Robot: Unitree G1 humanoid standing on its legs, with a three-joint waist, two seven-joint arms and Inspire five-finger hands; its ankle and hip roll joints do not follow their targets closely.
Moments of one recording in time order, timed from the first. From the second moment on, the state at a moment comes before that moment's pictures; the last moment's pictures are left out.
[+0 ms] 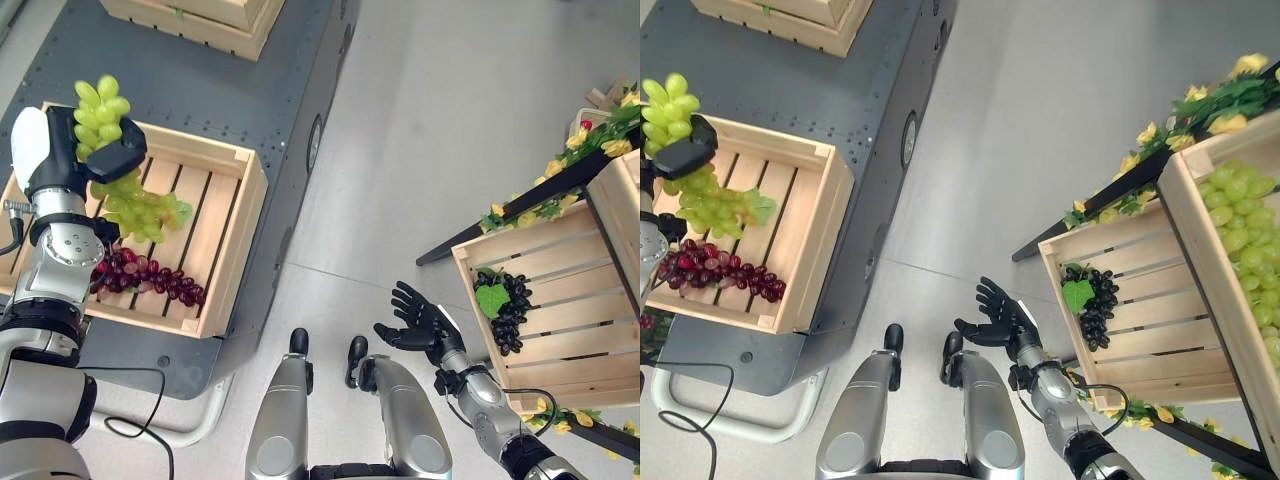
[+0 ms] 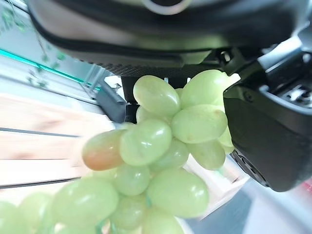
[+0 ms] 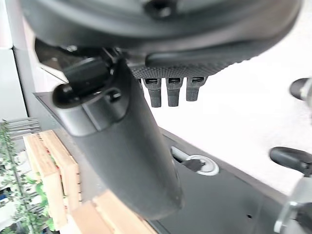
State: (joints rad) left arm -0.78 0.99 -0.29 0.90 -0.19 -0.31 0.38; right arm -0.16 -0.37 0.48 0.66 0.67 -0.40 0.12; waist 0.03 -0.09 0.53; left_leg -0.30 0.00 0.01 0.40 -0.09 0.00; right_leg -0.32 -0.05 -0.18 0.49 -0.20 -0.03
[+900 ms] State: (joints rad) left arm -0.78 0.92 -0.35 0.51 -0.68 -0.17 0.02; right arm -0.25 -0.47 0.45 0.38 0.60 -0.25 0.27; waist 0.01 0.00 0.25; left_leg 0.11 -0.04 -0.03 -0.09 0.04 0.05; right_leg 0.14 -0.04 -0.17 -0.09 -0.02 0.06
